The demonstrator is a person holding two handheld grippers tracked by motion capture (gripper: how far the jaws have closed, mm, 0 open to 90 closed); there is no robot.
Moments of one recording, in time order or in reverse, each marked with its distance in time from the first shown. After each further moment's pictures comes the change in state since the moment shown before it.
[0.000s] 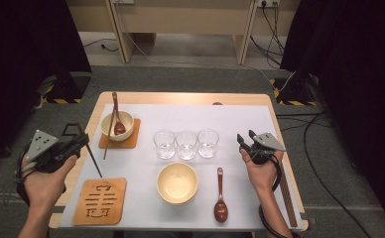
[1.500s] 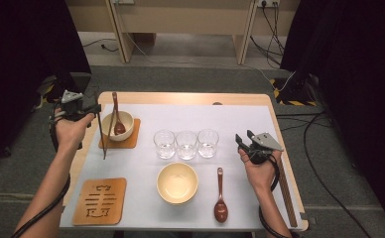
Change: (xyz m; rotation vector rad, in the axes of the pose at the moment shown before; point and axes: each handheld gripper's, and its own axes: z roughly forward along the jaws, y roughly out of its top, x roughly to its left) left arm 0.058 0.026 0.147 0.194 0.065 -0.077; right arm 0.003 -0.001 0.003 0.008 0.004 -0.002
